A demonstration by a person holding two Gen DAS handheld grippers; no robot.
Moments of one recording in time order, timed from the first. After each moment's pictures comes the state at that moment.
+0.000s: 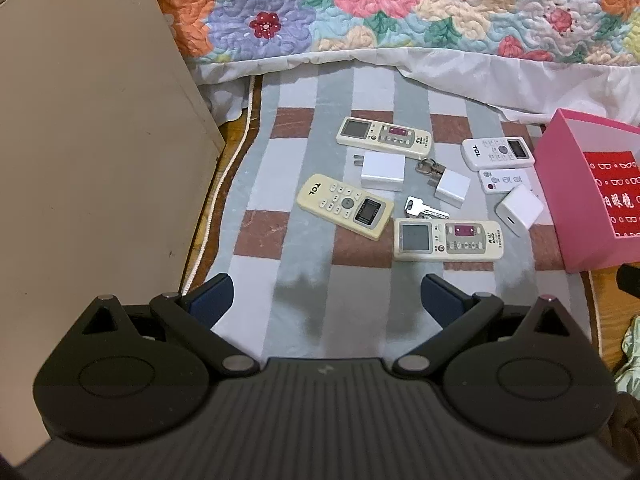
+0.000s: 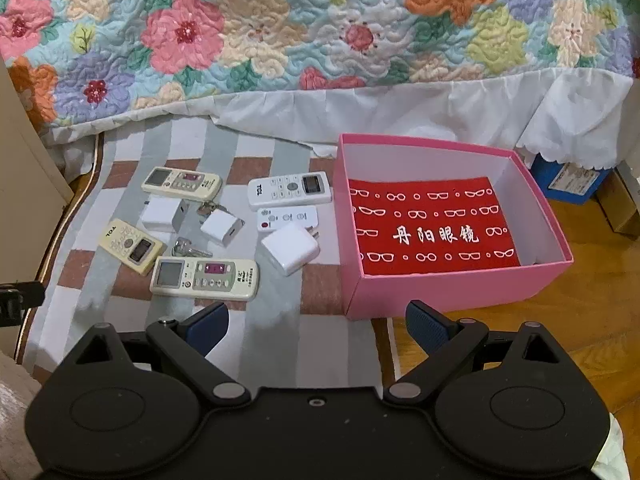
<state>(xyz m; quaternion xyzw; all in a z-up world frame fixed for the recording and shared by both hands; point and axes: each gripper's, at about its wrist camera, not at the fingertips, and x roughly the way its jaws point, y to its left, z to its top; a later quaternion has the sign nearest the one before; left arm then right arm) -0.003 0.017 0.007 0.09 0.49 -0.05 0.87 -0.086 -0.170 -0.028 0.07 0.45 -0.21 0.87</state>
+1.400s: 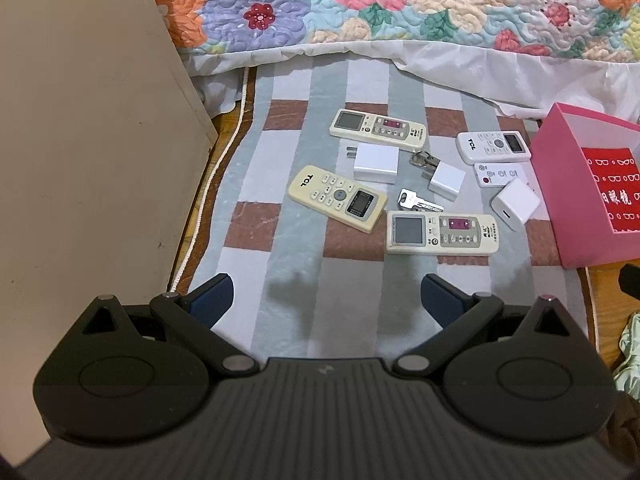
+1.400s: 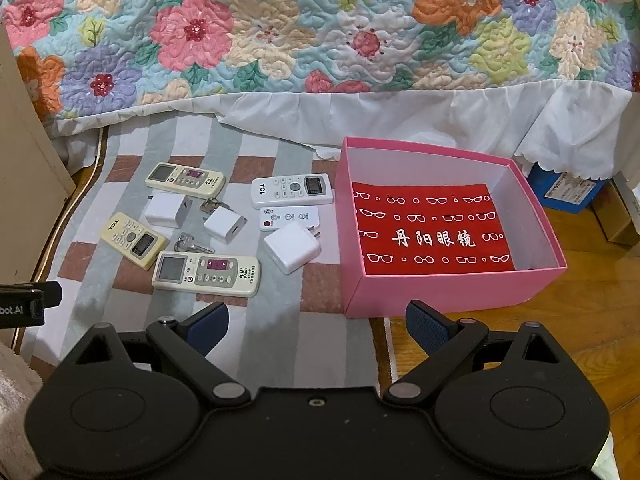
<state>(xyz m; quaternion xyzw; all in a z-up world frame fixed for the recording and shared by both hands) -0.008 0.012 -0.005 0.08 0.49 -0.05 0.86 -0.088 -0.162 -0.020 0.05 0.45 -0.20 0.87</state>
